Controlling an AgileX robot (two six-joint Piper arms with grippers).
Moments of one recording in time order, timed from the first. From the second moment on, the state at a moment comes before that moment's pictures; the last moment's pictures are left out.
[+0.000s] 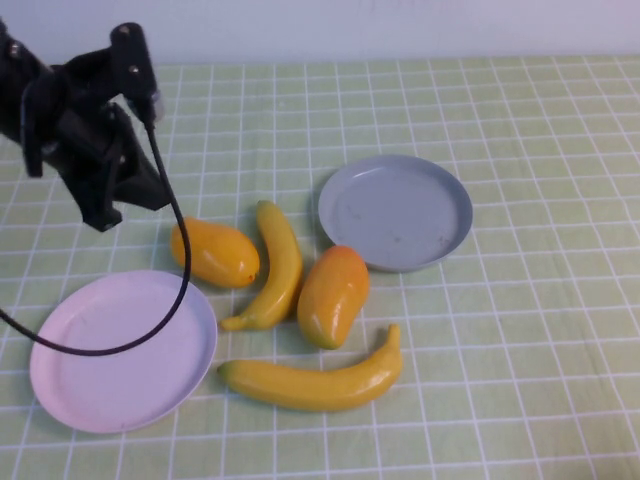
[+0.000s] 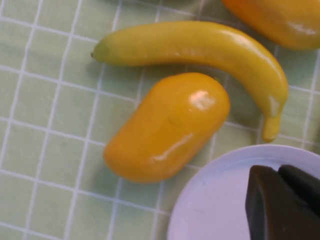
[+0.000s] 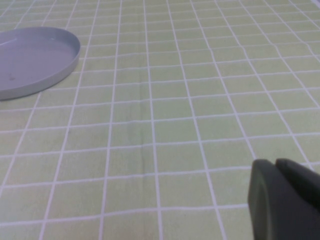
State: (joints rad) right arm 0.02 -0.01 0.02 0.02 0.37 0.05; left arm -0.13 1.69 -1.54 -0.42 1.21 1.33
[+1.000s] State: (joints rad) right arm 0.02 -0.01 0.02 0.02 0.37 0.05; left arm -0.31 2.01 -1.67 -0.17 1.04 1.57
